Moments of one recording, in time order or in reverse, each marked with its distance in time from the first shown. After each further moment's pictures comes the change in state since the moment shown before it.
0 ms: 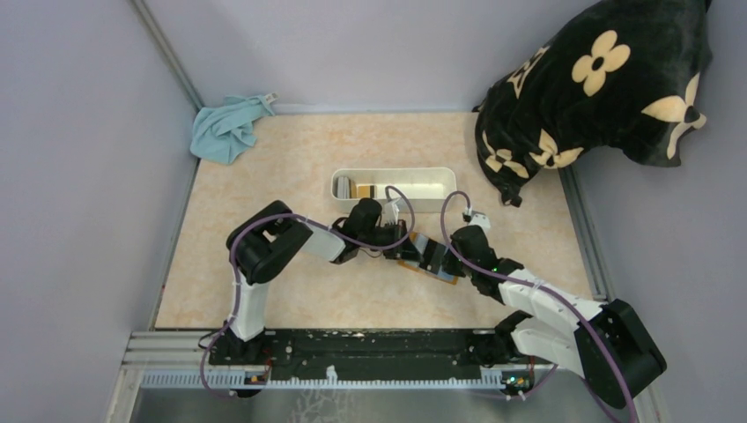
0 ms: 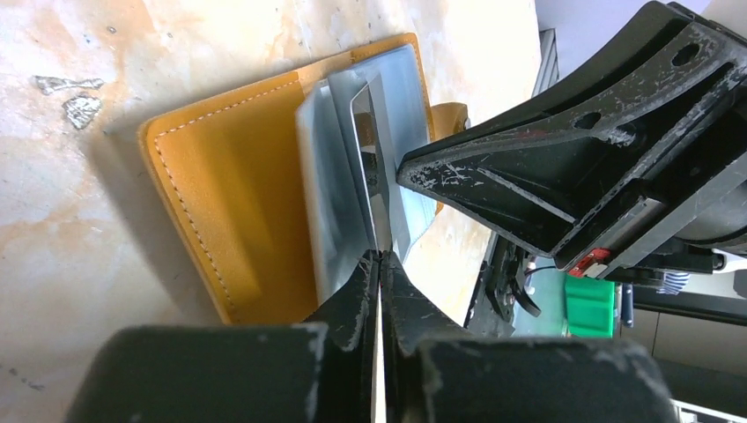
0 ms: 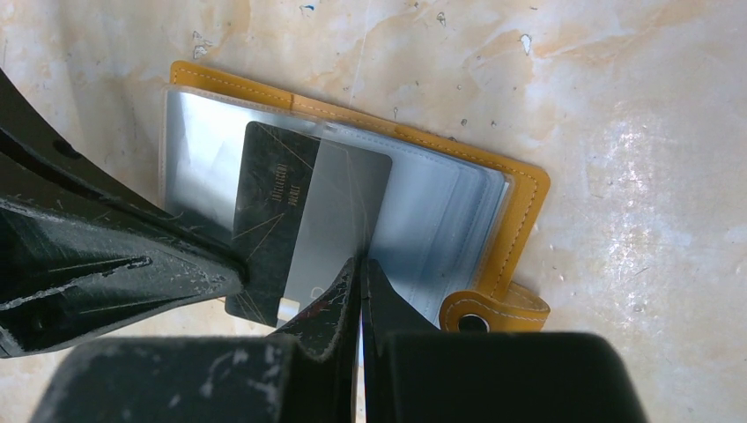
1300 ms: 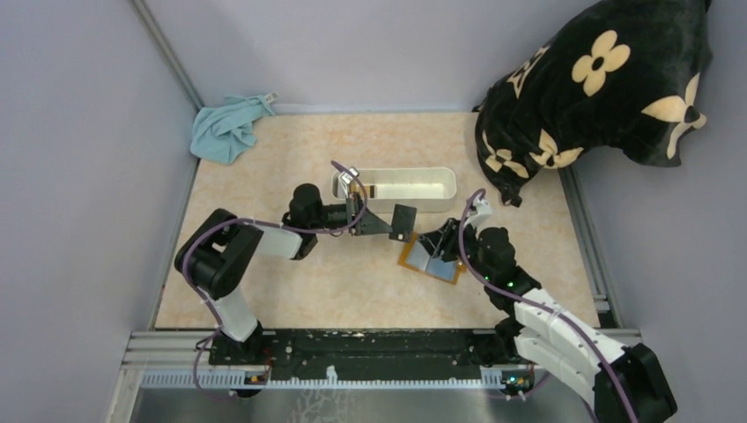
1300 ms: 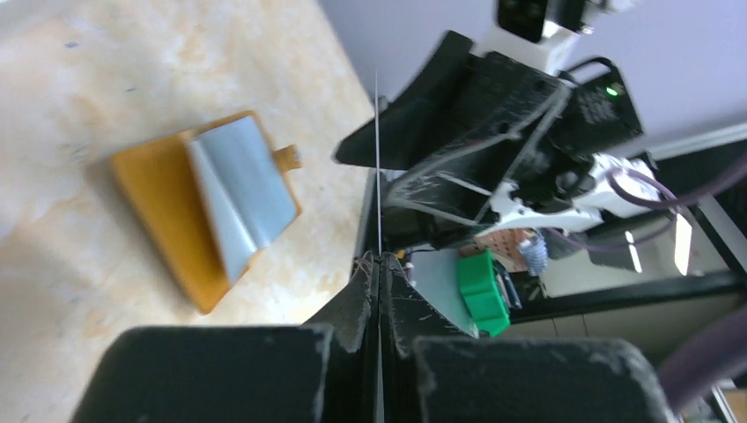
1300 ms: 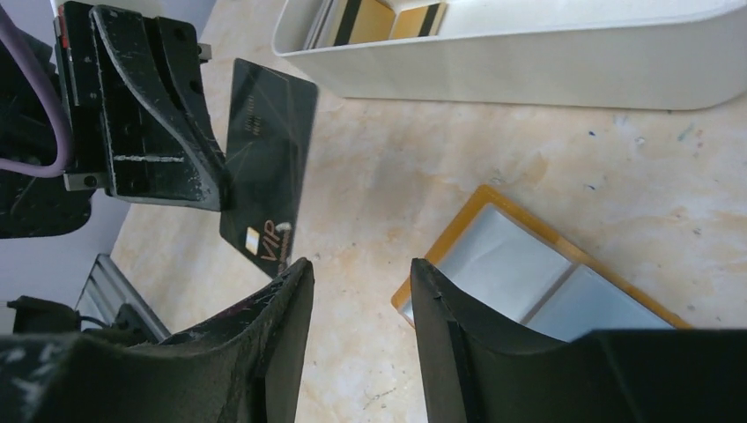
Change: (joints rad) left arm 0.274 -0.296 -0.235 0.320 0.268 -0.199; right arm -0.049 -0.291 -0.087 0.347 -0.295 -0.069
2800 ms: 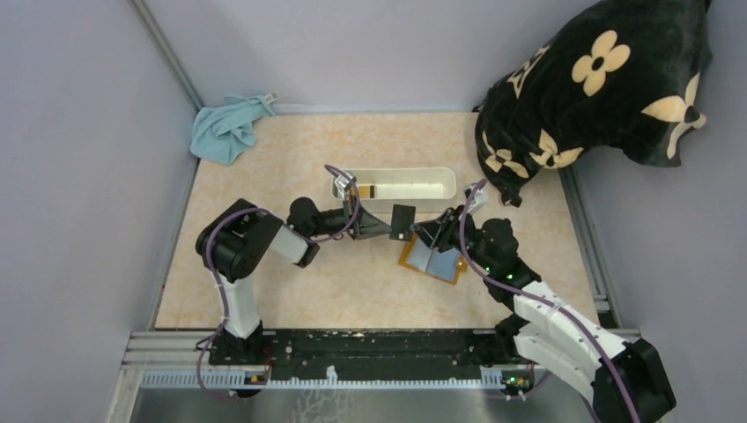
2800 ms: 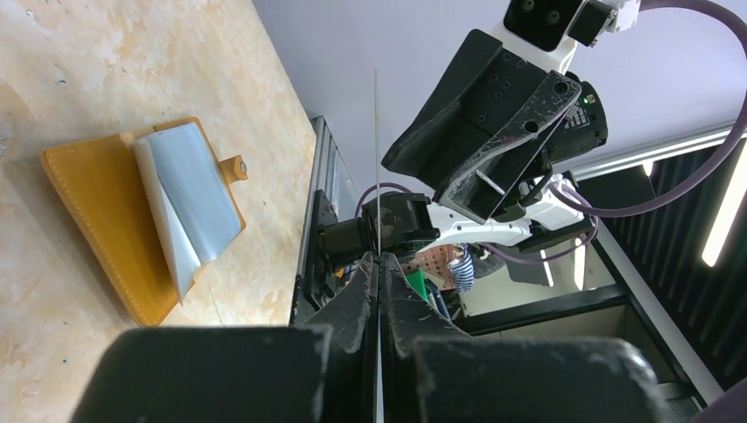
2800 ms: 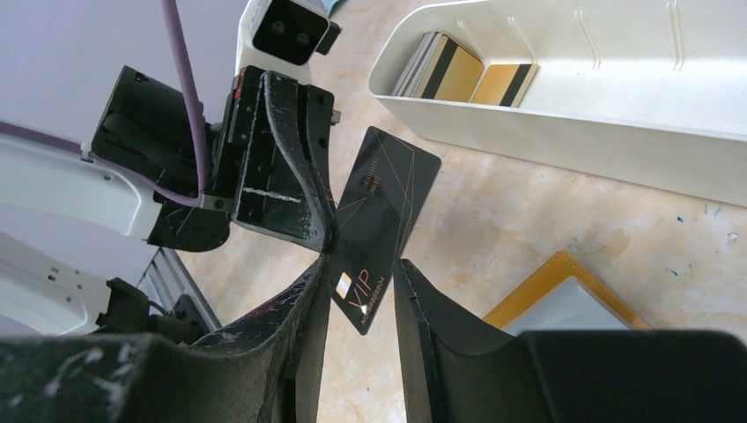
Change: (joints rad) left arm -0.006 0.181 -0.049 0.513 -0.006 -0.384; right arm -0.001 0.071 0.094 0.103 -0.134 -0.003
